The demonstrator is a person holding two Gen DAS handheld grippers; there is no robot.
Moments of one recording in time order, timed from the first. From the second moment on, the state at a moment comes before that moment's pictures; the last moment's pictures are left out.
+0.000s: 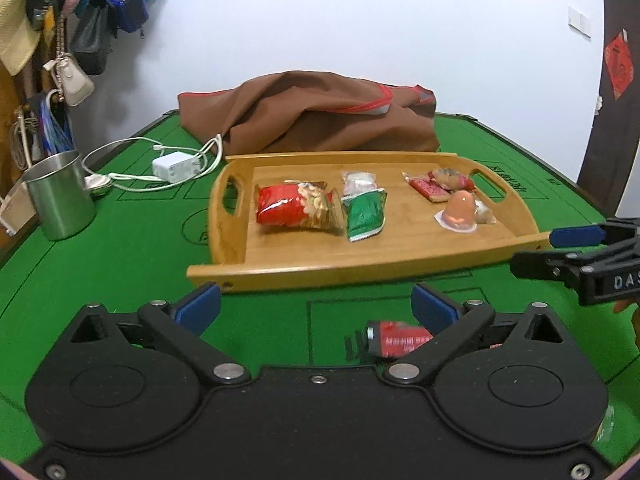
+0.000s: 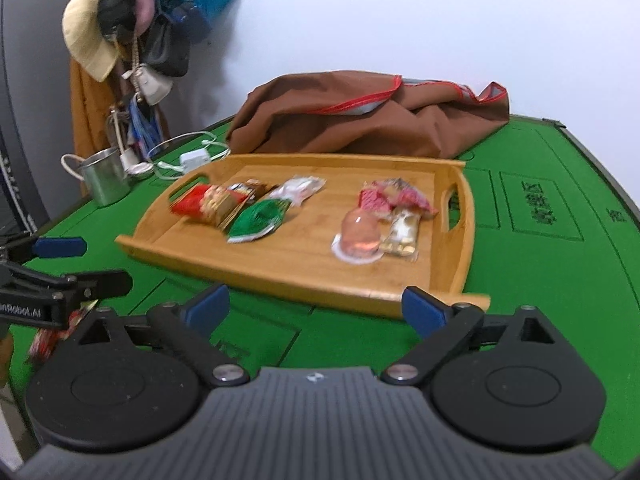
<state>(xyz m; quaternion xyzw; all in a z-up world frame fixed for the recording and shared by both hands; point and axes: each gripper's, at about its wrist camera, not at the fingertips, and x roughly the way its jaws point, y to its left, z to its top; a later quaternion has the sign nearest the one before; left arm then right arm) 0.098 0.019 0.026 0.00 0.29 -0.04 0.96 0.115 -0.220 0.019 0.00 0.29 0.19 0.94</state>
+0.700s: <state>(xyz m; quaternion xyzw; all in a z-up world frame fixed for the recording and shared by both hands) 0.021 0.037 0.000 -0.01 0.27 0.03 0.96 0.023 -0.203 -0.004 -0.06 0.27 0.17 0.94</state>
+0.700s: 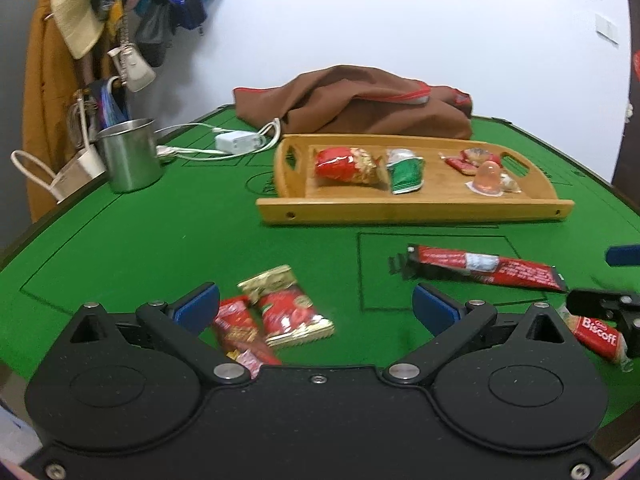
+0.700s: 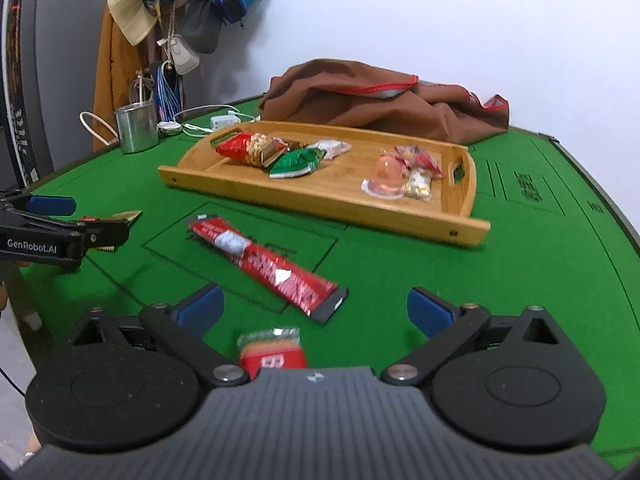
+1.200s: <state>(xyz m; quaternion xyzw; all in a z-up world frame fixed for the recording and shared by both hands) 0.004 0.049 -0.010 -0.01 0.28 0.08 0.96 -0.010 -0.206 -0.017 -0.05 0.28 0.14 0.95</state>
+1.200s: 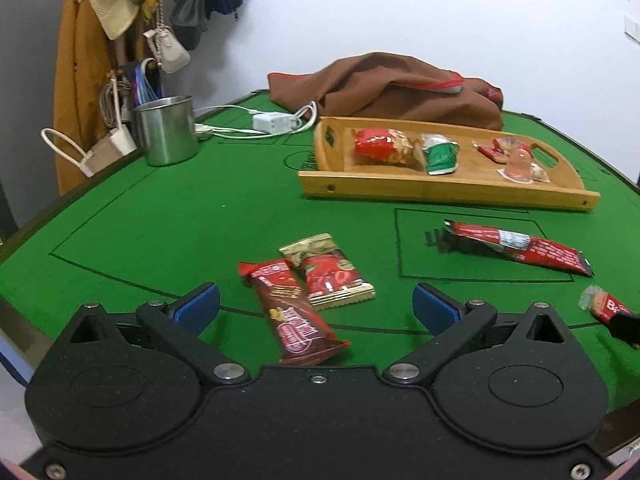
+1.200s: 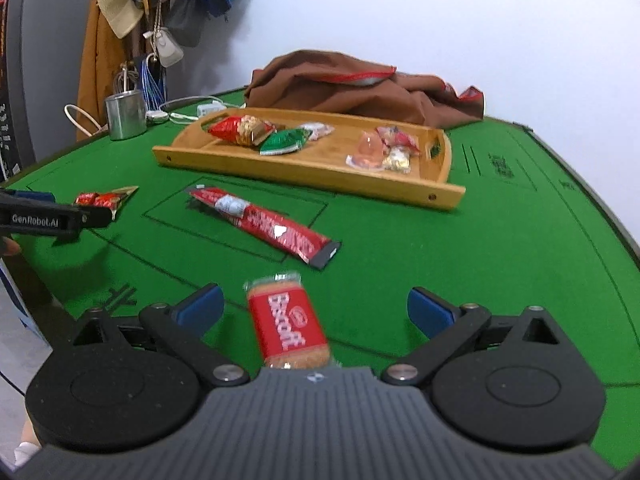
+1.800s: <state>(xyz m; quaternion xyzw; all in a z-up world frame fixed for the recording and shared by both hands) 0.009 0.053 -0.018 -0.04 0.31 0.08 0.95 -0.017 -0.200 -0.025 -0.06 0.28 0.13 0.95</state>
